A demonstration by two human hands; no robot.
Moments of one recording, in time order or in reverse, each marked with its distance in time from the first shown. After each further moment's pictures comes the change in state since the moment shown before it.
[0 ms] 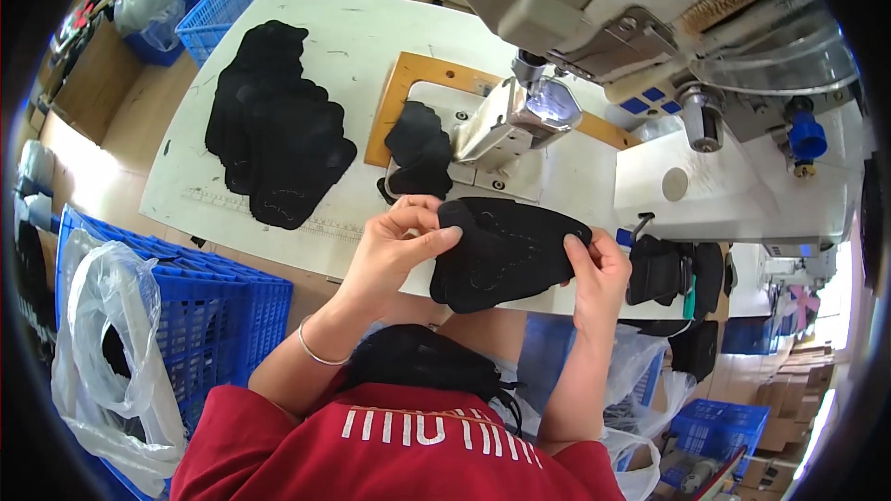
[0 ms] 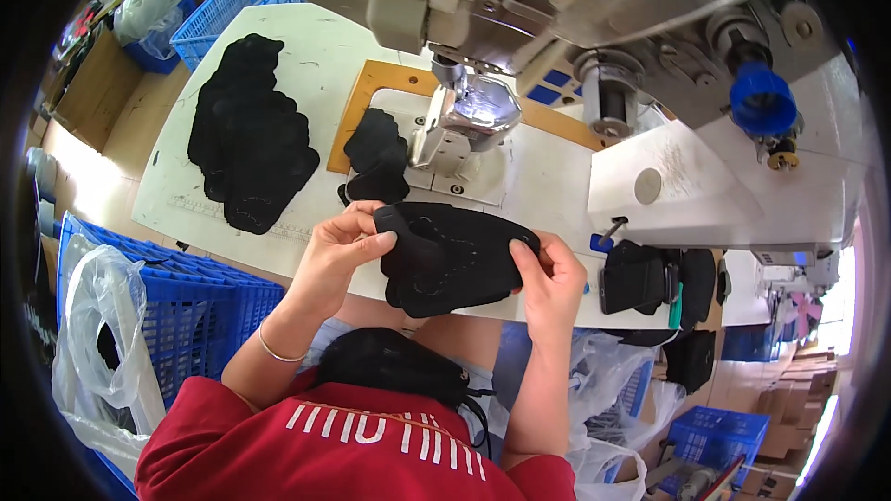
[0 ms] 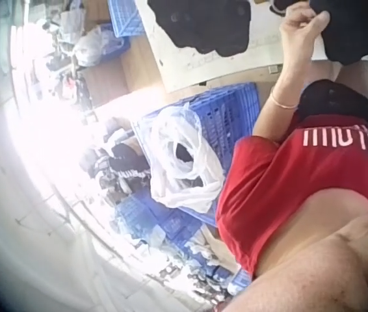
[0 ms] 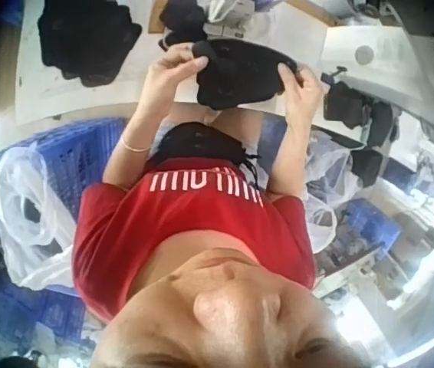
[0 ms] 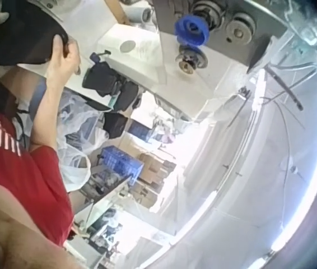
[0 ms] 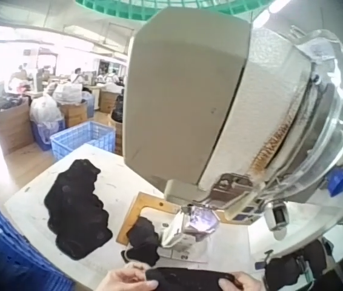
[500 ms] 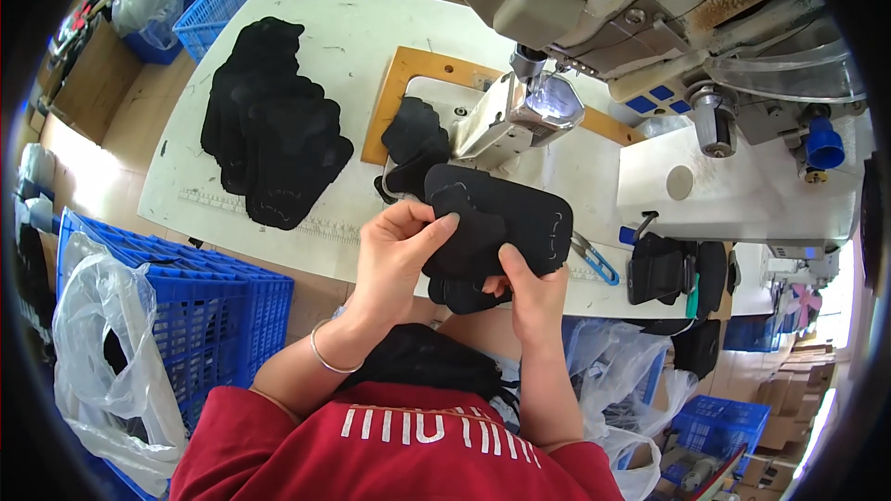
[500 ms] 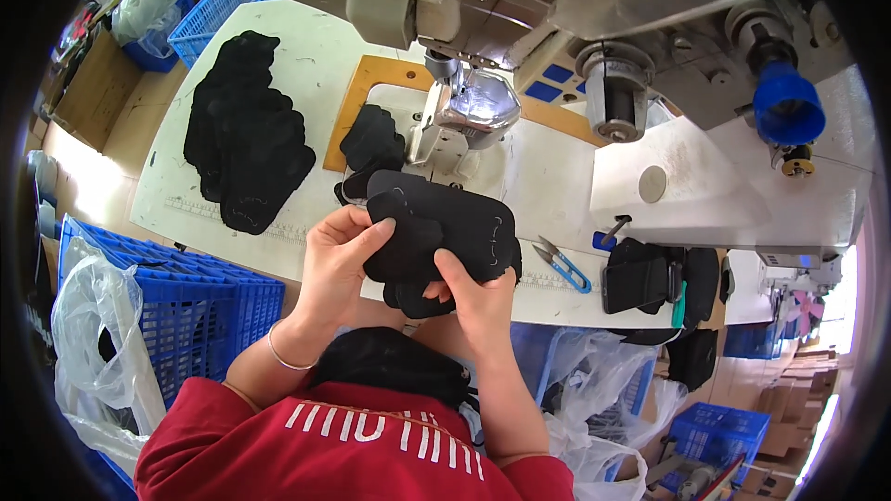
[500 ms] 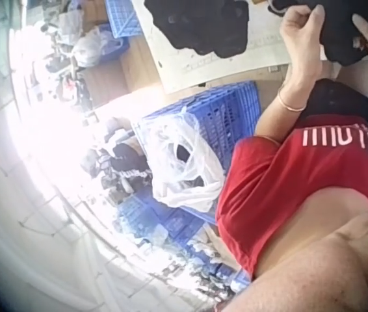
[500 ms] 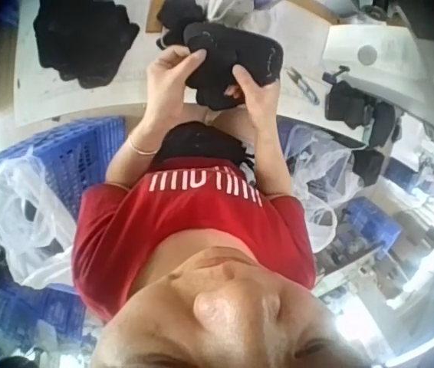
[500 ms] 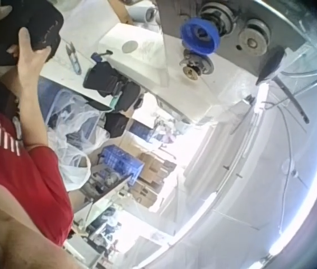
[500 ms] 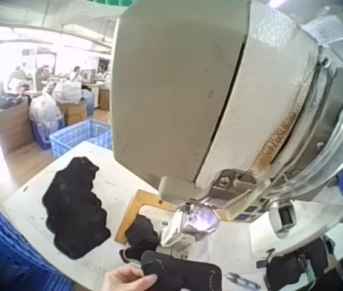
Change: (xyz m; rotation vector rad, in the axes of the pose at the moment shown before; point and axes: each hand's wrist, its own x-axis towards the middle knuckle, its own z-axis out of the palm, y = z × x) left_hand -0.003 0.004 0.023 -0.186 0.158 -0.094; right_hand -0.024 0.013 0.055 0.283 -0.138 0.189
